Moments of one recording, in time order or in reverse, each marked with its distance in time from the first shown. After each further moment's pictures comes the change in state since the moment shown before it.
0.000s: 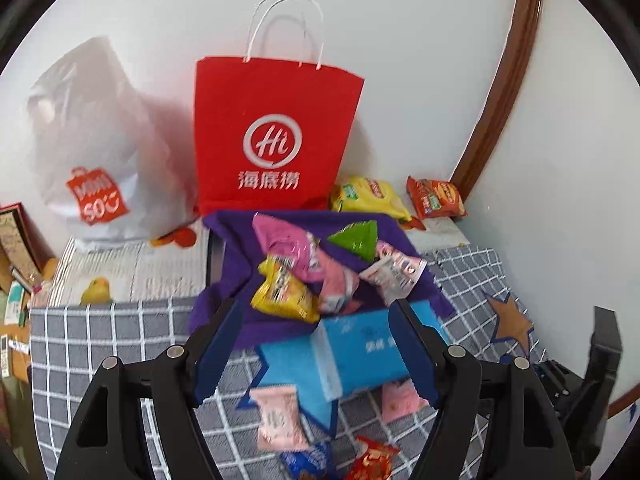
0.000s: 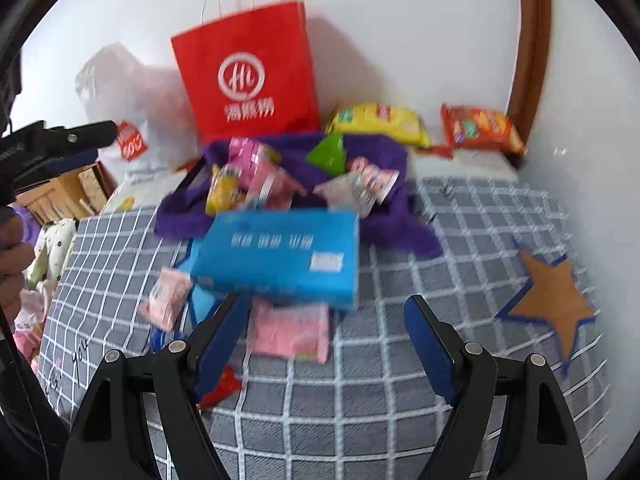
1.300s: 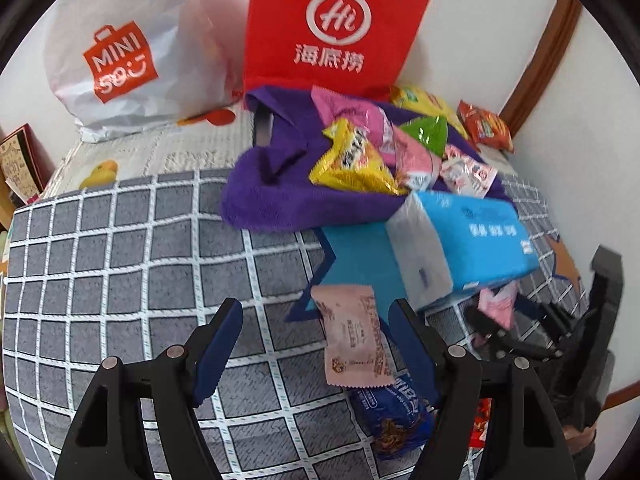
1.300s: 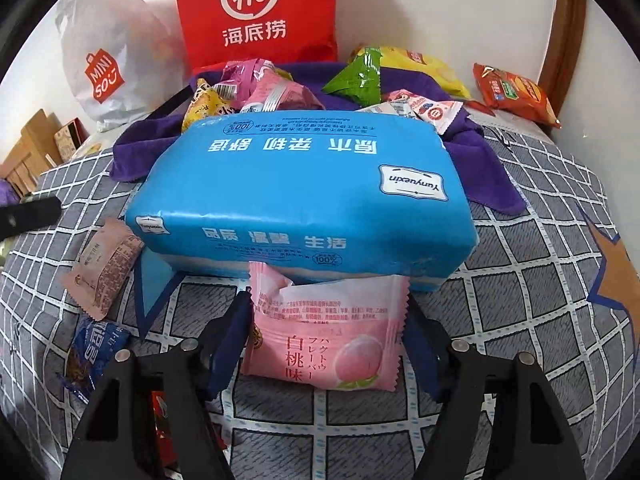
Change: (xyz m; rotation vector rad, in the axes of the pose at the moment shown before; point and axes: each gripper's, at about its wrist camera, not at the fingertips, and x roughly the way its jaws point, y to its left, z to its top) left arm 0.068 0.056 -0.086 -0.054 0.214 0.062; right arm 0.101 0.030 -0.025 -0.063 0.037 -0.058
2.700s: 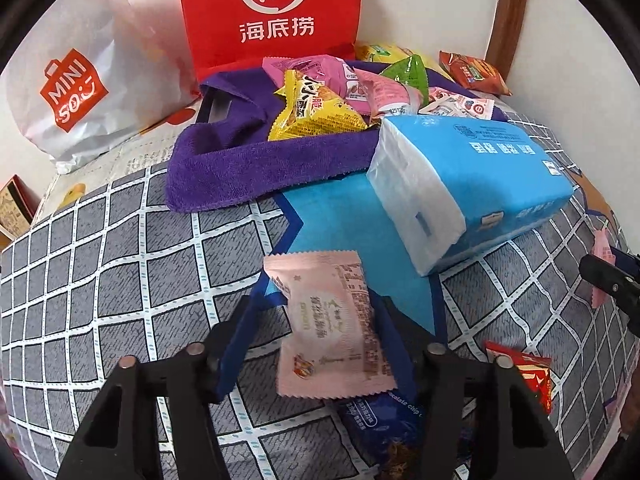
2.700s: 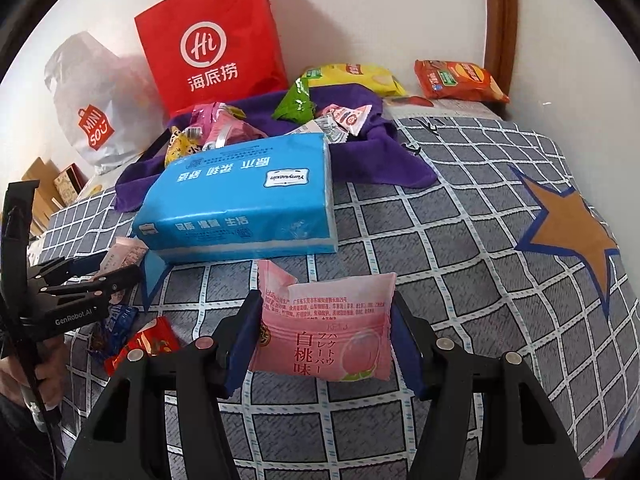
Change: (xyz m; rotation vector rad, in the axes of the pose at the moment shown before) left arm 0.043 -0.036 -0.025 0.191 -0.013 0.093; right arm -0.055 -0.053 -0.028 0.139 -0.054 -0.001
